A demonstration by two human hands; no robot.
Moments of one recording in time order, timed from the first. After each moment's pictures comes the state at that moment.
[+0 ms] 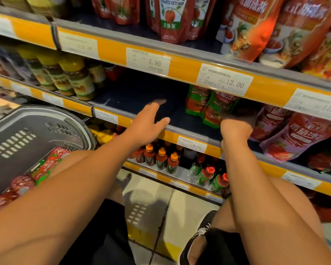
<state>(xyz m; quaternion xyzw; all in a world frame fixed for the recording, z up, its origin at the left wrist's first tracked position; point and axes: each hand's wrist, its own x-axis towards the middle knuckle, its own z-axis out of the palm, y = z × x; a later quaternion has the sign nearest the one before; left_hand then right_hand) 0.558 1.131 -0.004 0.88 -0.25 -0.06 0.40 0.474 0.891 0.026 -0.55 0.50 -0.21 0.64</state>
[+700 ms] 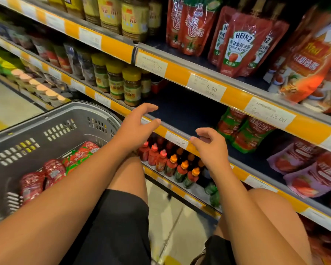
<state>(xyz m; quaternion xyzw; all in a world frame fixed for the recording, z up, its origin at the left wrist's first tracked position) 0.539 1.270 0.031 0.83 -0.15 0.03 0.54 0.468 1.029 0.032 -0.83 0.15 -0.12 0.52</state>
